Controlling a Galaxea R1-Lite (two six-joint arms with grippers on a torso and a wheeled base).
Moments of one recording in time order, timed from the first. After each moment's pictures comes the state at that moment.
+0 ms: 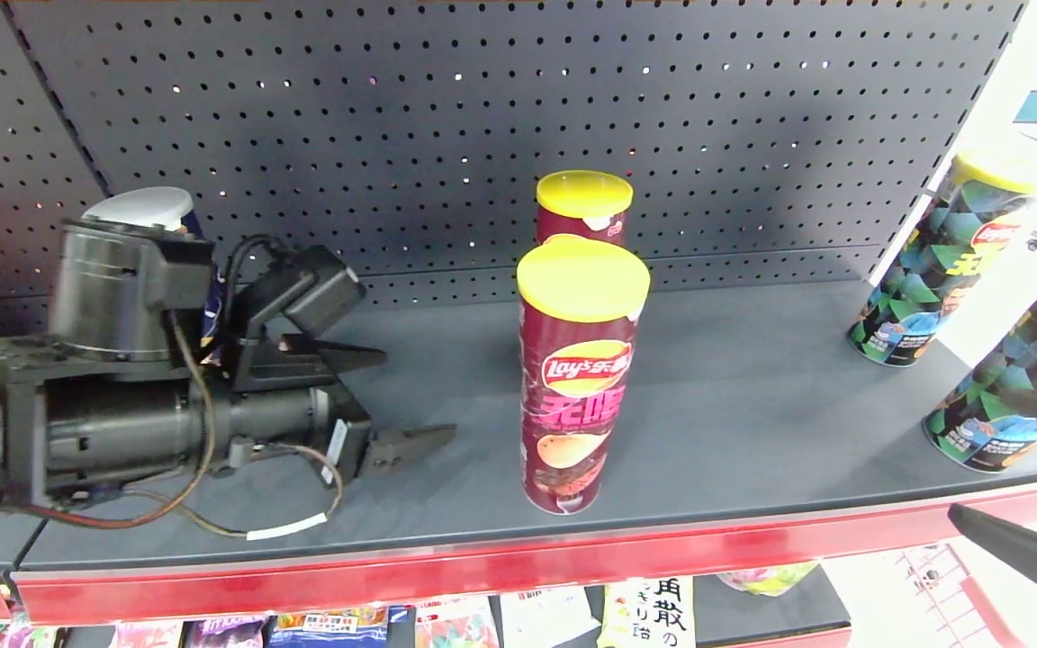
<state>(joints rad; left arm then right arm) -0.48 1.50 -0.80 -0.24 -0.27 0.22 0.42 0.82 -0.52 -0.13 0.20 -0.19</state>
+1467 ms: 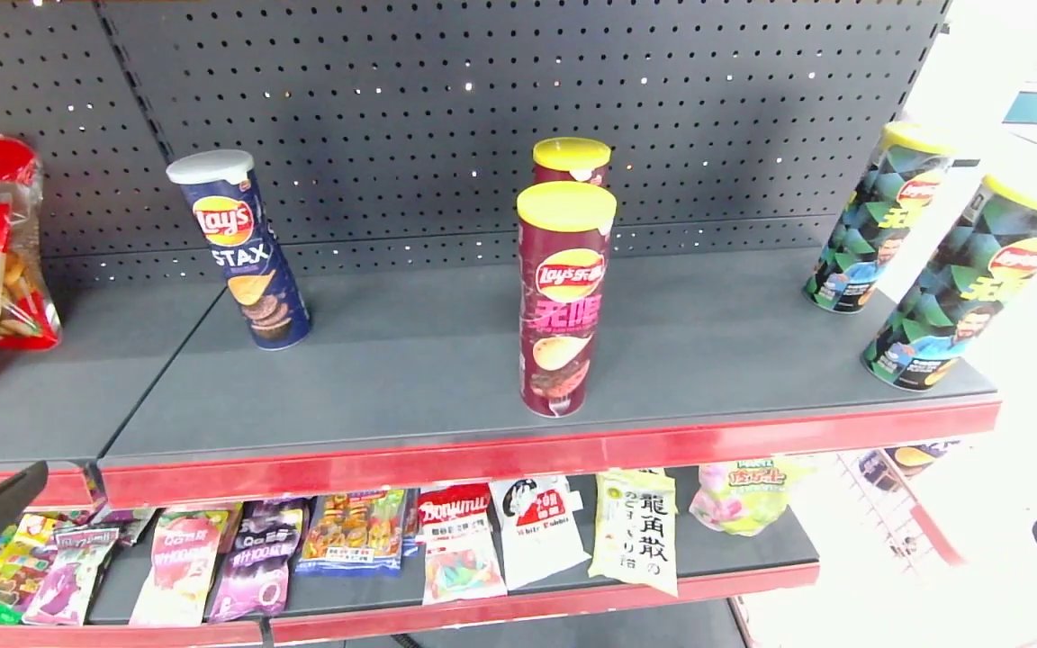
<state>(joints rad) -0.13 0.71 -0.57 0.03 0.02 0.22 0.01 0.61 -0.33 -0.13 0.17 -0.16</state>
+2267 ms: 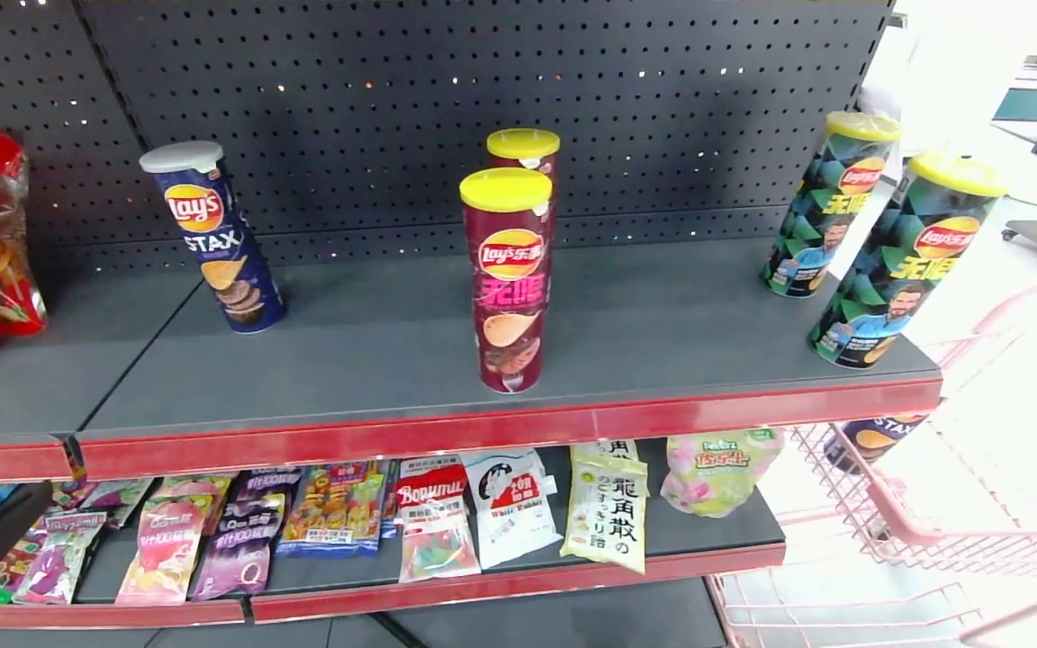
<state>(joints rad) -0.13 0.68 -0.53 0.03 0.02 0.22 0.01 0.57 -0.31 -0.13 0.17 -0.17</state>
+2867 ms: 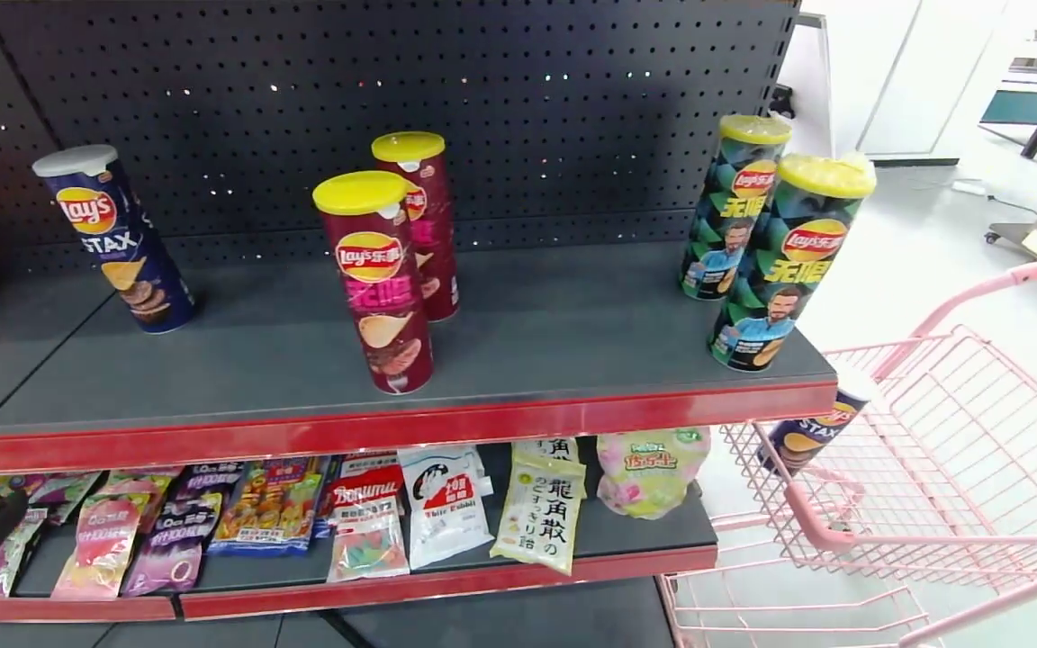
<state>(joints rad) -0.09 0.64 -0.51 0.03 0.03 0.22 0.01 0.56 -0.31 -0.13 0.17 -0.18</state>
